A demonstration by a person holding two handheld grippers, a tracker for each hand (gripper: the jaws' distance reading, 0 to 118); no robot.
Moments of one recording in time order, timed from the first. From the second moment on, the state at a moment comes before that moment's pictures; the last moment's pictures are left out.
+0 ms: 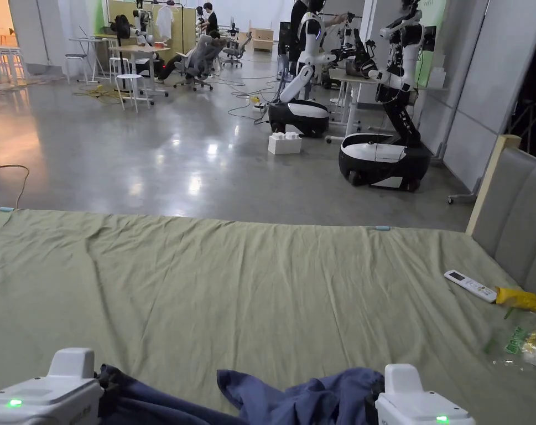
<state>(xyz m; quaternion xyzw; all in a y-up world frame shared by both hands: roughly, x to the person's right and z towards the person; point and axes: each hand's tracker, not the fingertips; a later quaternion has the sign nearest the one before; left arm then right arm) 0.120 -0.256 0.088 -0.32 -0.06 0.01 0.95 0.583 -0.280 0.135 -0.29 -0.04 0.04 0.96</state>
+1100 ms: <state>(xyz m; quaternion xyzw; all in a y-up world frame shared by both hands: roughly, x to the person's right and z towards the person) 0.007 -0.027 0.069 -0.16 0.05 0.04 0.98 0.598 -0.025 0.118 -0.08 -0.10 0.06 0.99</state>
